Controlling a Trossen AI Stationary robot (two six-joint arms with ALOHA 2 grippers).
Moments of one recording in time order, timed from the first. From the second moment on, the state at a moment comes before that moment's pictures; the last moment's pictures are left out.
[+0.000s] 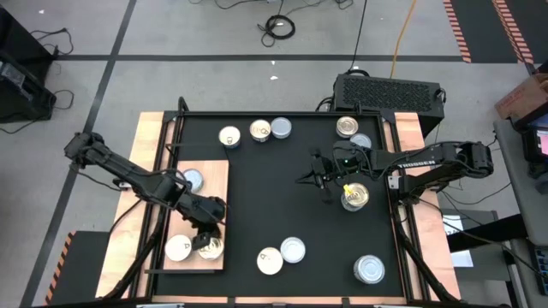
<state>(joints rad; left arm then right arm) -0.43 1.17 0.78 -0.51 0.20 -0.68 -0.15 1.28 0.65 0.29 -0.32 -0.09</state>
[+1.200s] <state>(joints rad) -0.39 1.38 0.93 -0.37 0.34 -0.49 -0.15 1.28 0.65 0.30 -0.32 -0.09</state>
